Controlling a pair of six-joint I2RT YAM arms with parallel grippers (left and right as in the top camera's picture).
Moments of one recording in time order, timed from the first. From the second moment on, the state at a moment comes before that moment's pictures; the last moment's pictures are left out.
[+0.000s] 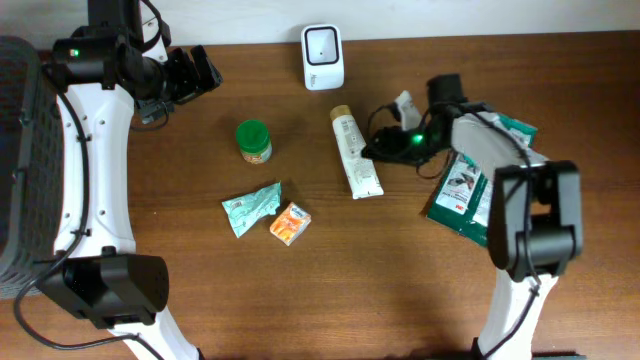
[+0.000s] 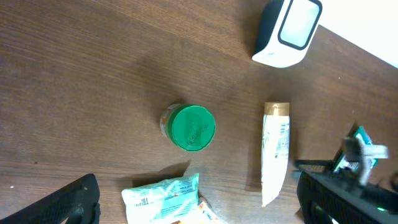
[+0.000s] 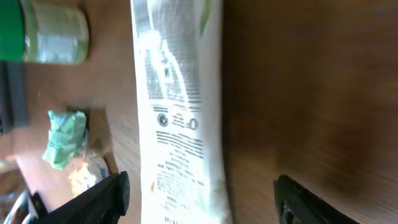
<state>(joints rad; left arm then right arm) 0.04 1.95 2.17 -1.30 0.27 -0.35 0.10 2.15 1.48 -0.65 -0.72 0.04</state>
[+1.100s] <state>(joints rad) 0.04 1.95 2.17 -1.30 0.27 -0.35 0.41 1.99 1.48 -1.04 0.04 0.12</state>
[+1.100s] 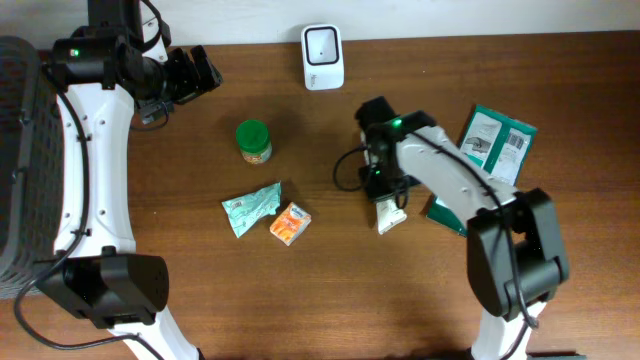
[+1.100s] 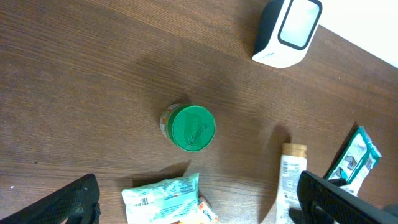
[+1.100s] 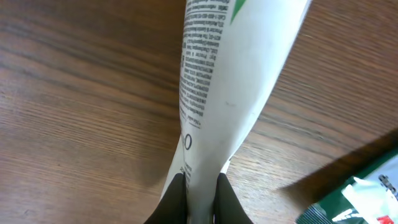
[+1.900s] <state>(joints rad) 0.04 1.95 2.17 -1.30 0.27 -0.35 0.28 1.90 1.76 -1.06 -0.81 -0.03</state>
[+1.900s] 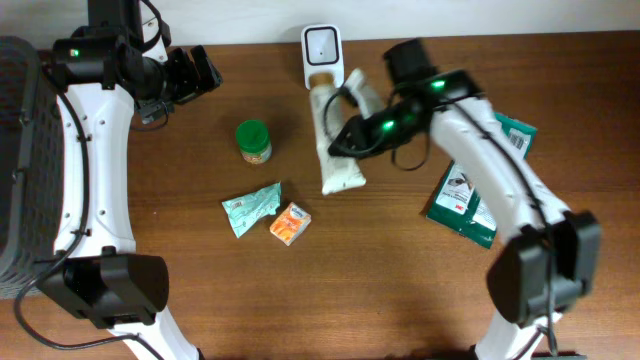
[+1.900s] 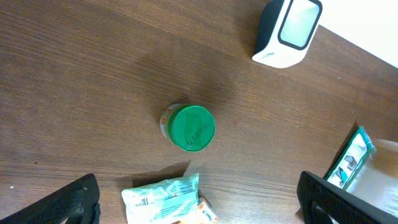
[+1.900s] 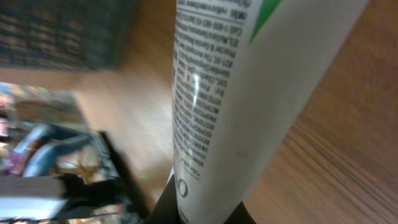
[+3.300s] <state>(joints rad) 0.04 1.95 2.17 -1.30 0.27 -0.35 0.49 2.47 2.15 -0.49 0.71 -0.61</state>
